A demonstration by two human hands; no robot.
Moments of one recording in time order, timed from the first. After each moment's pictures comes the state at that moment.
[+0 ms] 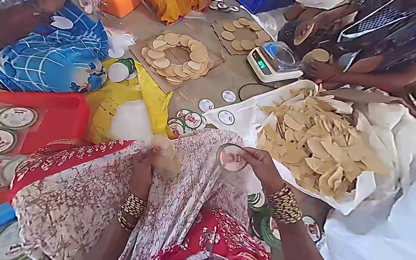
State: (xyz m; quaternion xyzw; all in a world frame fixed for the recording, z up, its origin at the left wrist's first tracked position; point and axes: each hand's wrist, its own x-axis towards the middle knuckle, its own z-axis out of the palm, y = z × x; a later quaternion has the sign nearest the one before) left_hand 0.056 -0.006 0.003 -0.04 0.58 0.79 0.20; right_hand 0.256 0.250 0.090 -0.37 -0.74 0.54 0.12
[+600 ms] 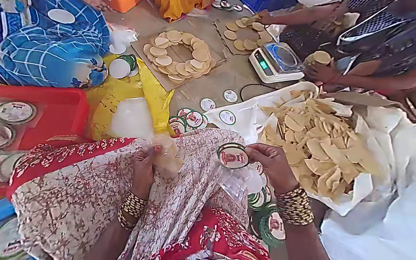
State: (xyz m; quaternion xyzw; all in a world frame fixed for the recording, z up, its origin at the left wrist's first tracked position) left_hand 0.057 -0.009 0.006 -0.02 0.56 0.81 0.20; right_hand 0.251 0.250 0.120 -0.36 -0.72 0.57 0.16
